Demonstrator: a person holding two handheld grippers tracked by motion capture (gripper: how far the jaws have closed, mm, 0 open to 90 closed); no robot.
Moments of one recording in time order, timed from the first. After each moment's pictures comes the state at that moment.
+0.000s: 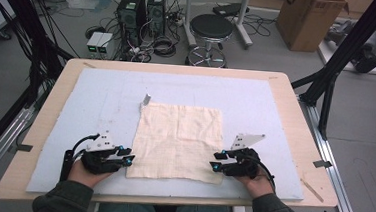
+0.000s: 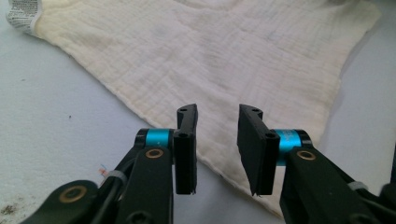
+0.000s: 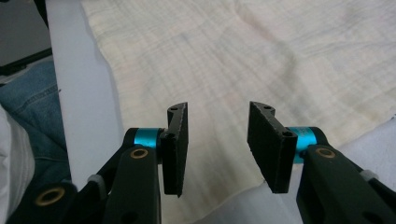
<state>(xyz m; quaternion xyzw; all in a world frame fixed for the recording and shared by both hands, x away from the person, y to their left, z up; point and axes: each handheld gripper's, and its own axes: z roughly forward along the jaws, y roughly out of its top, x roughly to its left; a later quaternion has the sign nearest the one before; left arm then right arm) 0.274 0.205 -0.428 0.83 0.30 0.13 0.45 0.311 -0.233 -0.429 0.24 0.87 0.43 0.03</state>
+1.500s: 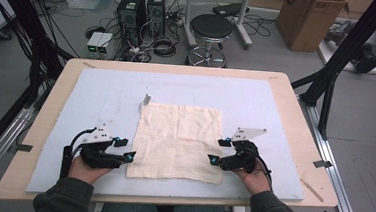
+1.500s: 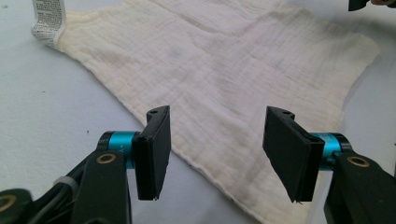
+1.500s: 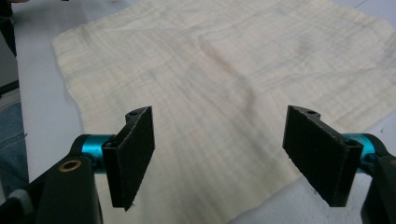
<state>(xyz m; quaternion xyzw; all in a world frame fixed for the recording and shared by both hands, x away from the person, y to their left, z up) 0.285 0.207 -0.420 0.81 0.32 0.12 0.47 0.327 -0.229 -0.423 0.27 0.85 0.45 0.06</state>
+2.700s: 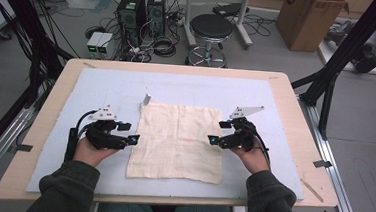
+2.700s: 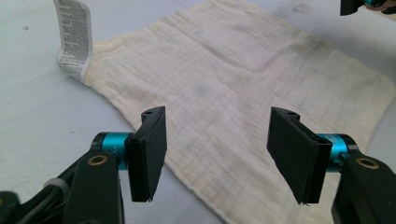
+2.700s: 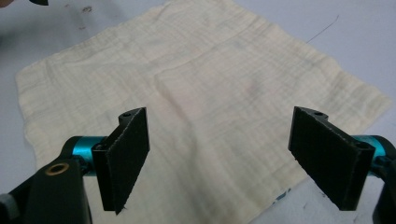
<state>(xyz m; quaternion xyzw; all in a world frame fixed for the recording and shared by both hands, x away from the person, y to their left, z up) 0.329 0.203 -0.395 0.80 0.34 0.11 0.47 0.381 -0.224 -0.399 0.29 0.85 0.44 0.06</state>
